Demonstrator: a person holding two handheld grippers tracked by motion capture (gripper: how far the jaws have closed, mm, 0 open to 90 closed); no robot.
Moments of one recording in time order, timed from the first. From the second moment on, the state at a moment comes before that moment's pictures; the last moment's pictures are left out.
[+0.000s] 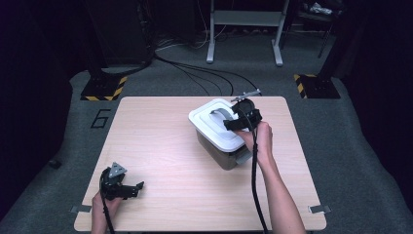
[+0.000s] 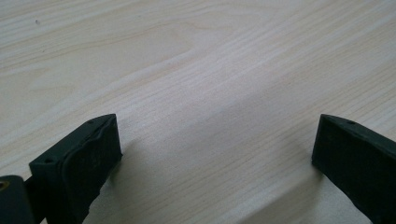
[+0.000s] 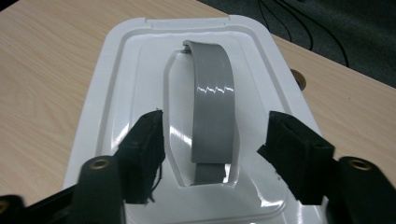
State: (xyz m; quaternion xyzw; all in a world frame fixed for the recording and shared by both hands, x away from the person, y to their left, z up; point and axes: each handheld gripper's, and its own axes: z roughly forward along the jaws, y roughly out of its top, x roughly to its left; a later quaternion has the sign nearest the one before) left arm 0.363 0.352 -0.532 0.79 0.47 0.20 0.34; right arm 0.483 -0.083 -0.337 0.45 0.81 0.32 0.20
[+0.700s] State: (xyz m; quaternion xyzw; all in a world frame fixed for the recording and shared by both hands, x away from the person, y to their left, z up) left arm 0.363 0.352 -0.531 0.79 0.47 0.20 0.34; right arm 0.436 -0.111 -0.344 0.44 0.80 0.35 0.21
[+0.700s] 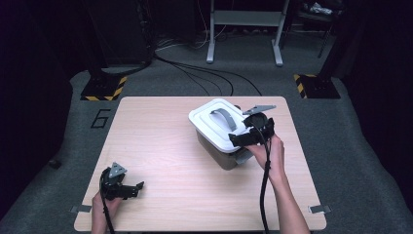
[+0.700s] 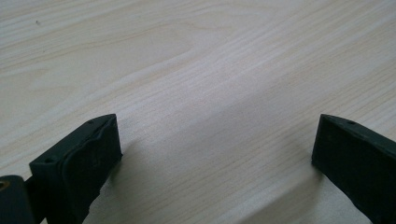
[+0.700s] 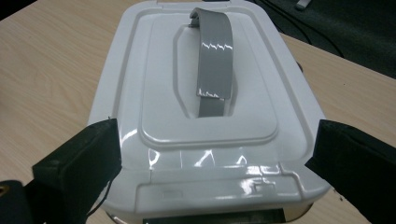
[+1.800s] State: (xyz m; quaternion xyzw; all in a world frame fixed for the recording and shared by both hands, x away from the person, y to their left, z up) left arm 0.363 0.352 -0.532 0.79 0.47 0.20 0.34; right arm 0.357 -0.175 -0.489 0.51 0.78 0.32 0.18
